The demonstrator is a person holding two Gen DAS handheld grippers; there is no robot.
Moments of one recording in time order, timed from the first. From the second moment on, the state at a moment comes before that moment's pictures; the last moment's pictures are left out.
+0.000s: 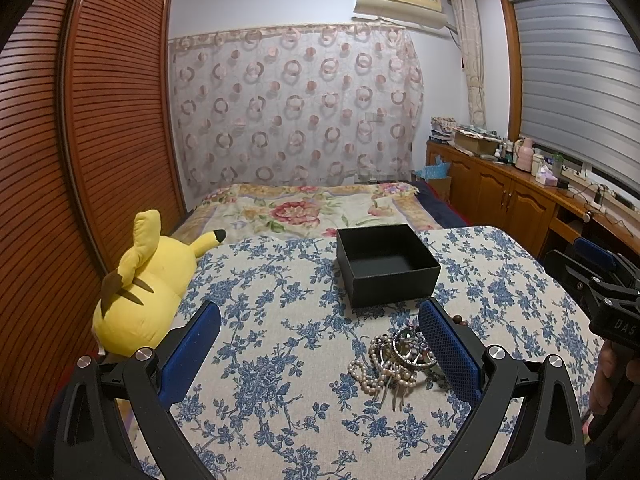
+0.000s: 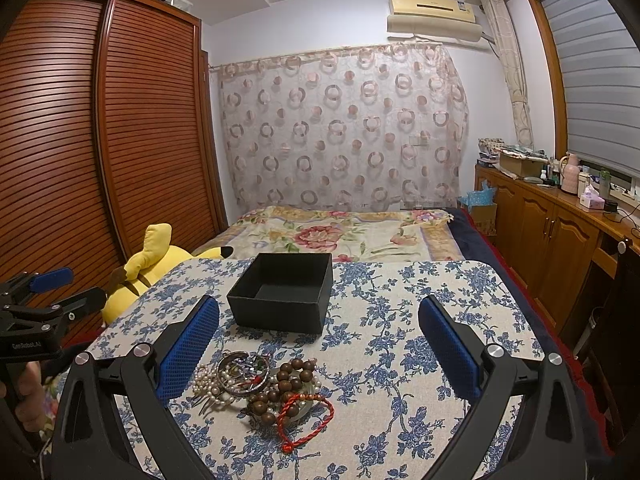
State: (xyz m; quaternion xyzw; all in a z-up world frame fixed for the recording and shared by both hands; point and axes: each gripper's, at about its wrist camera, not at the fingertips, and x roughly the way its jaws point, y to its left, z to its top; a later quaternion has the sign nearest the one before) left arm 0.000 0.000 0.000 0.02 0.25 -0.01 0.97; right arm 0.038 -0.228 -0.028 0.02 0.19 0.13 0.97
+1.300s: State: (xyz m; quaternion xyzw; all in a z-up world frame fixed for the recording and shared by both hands) left arm 0.033 -0.014 -0.064 0.01 0.34 -0.08 0.94; right arm 0.061 -0.235 -0.078 -0.01 0.26 0.16 0.95
